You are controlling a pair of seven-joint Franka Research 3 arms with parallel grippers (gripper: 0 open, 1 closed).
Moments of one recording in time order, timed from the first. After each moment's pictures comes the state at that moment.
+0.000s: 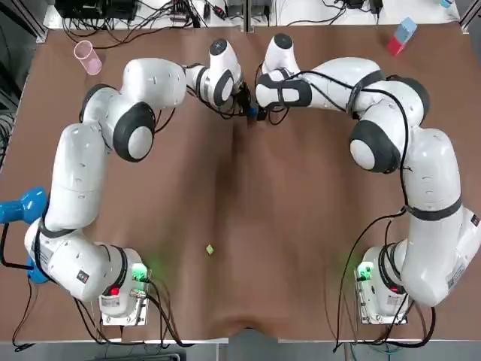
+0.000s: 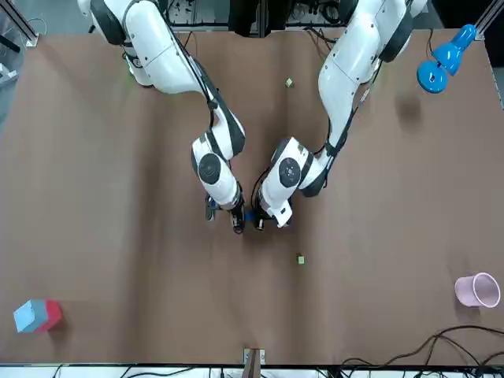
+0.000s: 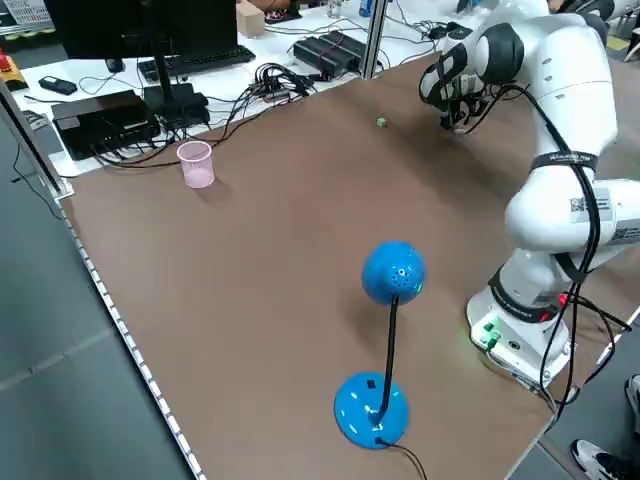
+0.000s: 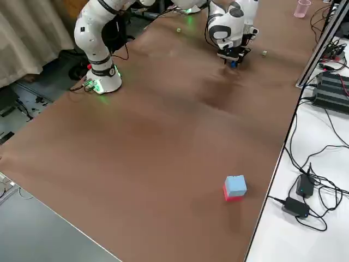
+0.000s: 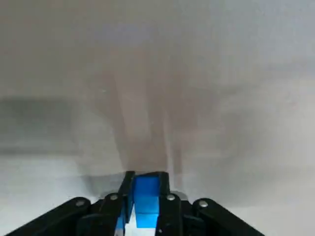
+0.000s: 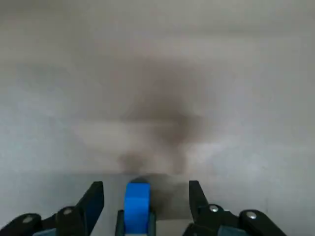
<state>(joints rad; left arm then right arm) -0.52 0.91 -0.23 -1.46 -0.12 2.58 -2.05 0.68 0.83 -0.02 -1.51 0.28 2.48 2.02</state>
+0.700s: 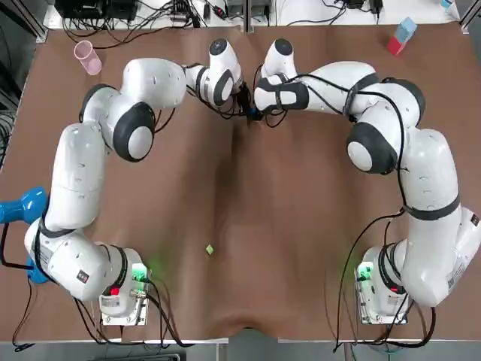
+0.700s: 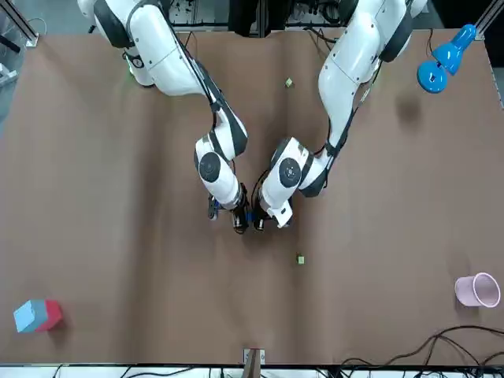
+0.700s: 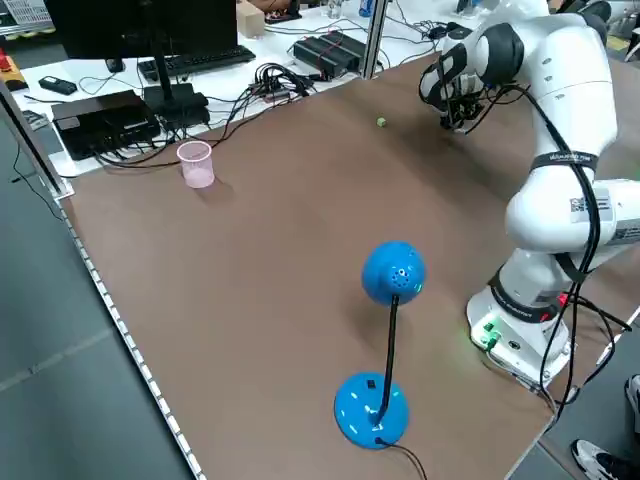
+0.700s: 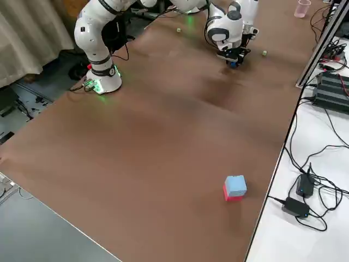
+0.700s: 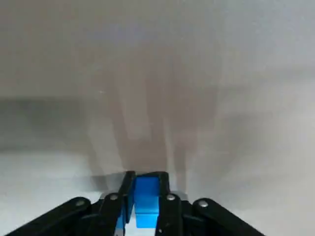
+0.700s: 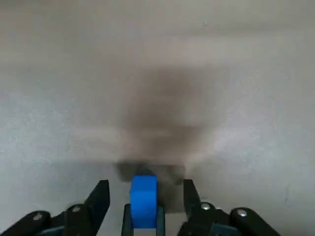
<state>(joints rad) -0.52 0.91 -0.23 -1.46 -0.12 2.58 -2.05 0.69 0.85 -0.01 -1.52 0.33 2.56 2.02</state>
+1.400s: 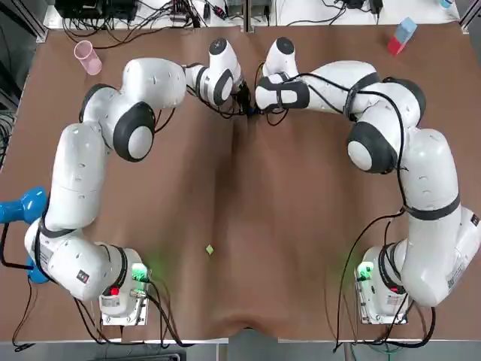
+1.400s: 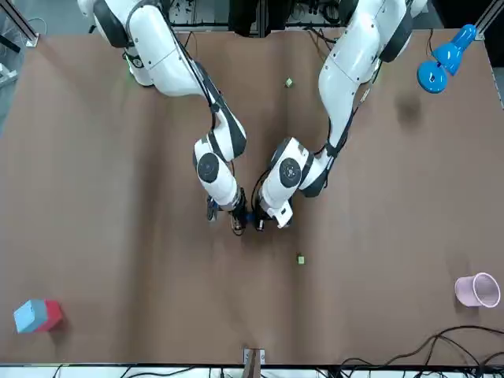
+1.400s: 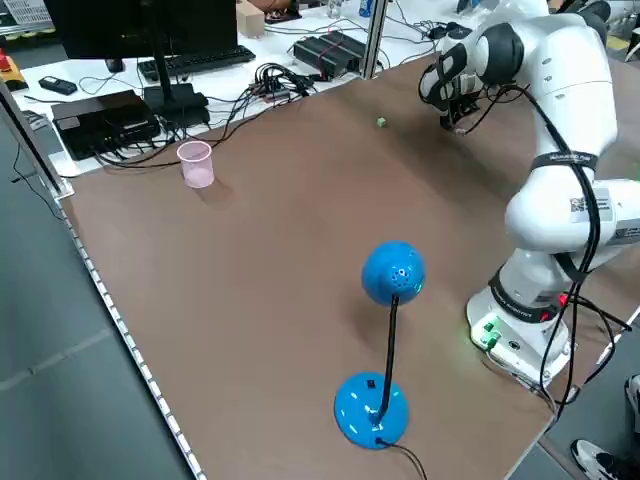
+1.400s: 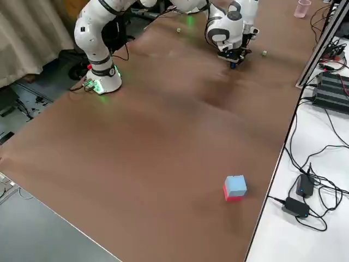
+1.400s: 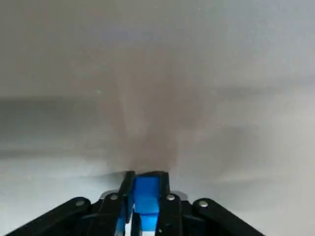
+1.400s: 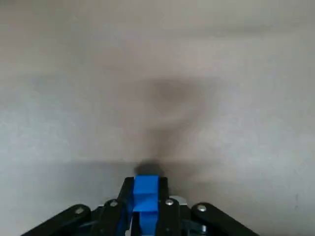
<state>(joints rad) -0.52 0.91 -0.23 -1.45 -0.12 2.59 -2.05 0.68 0.85 -0.03 -1.52 0.33 2.57 2.01</state>
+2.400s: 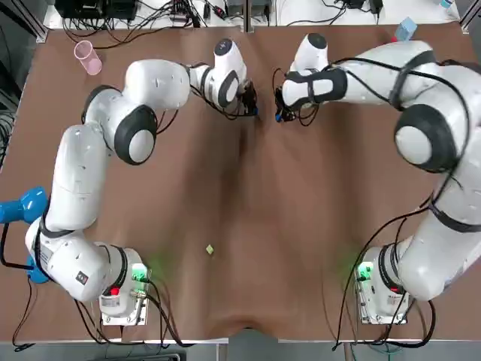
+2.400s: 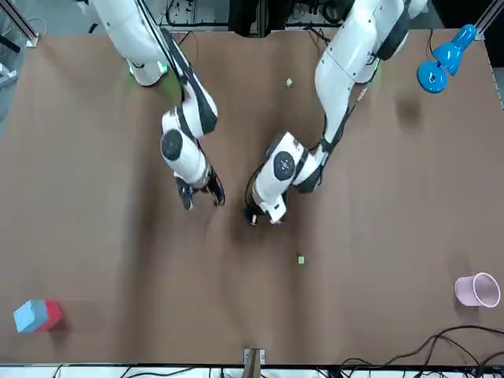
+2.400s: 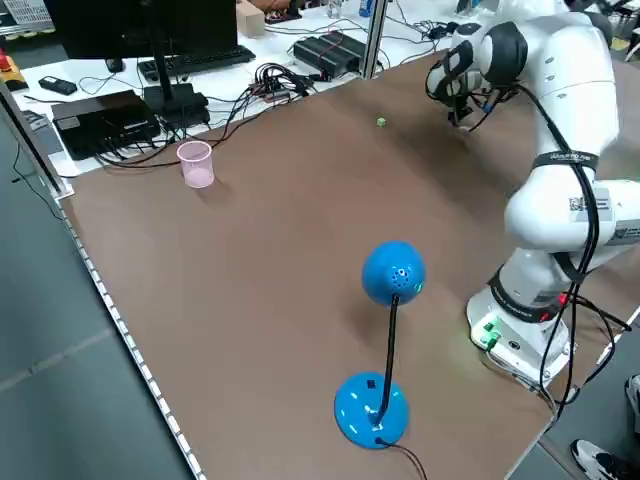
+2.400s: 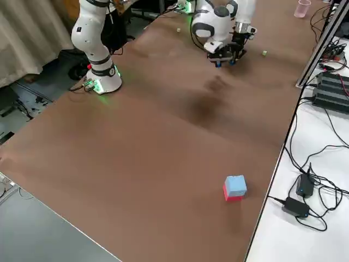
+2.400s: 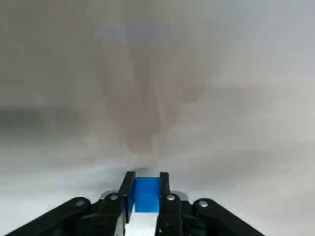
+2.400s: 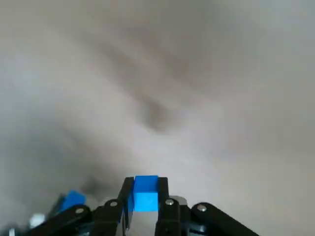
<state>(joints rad) -0.57 0.90 -0.25 -1.44 -0.12 2.59 -2.04 0.49 0.43 0.13 -2.05 0.33 2.56 1.32</state>
